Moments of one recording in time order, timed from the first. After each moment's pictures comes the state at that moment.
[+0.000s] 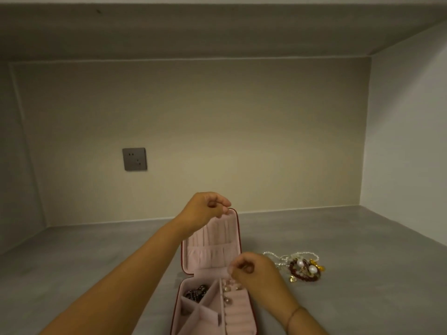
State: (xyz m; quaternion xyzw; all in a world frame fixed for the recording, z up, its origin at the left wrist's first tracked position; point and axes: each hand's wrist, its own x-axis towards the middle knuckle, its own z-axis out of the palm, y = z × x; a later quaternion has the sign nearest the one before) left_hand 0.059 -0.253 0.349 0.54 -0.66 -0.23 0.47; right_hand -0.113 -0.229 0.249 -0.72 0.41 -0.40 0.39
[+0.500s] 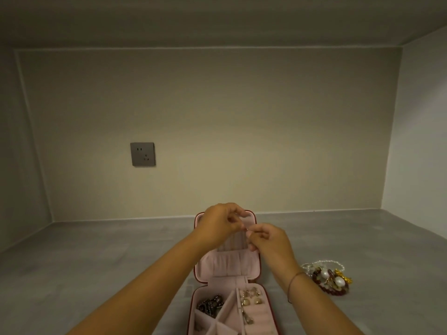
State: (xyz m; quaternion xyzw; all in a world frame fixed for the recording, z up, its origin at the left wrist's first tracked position) left_hand 0.070 -0.268 0.322 0.60 -0.70 -0.08 0.38; right_hand -0.073 -0.295 0.272 -0.63 0.38 -0.51 0.45
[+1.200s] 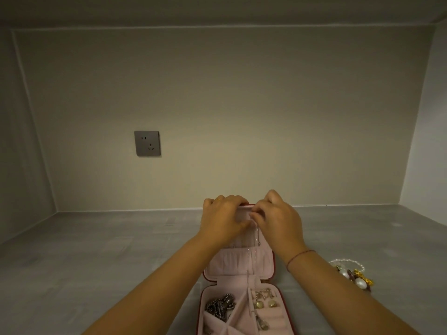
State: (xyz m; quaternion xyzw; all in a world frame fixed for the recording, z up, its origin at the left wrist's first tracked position) left_hand 0.089 -0.296 0.299 0.65 -0.69 0.14 0.29; right_hand -0.047 -0.338 0.284 -0.79 0.38 -0.46 -0.11
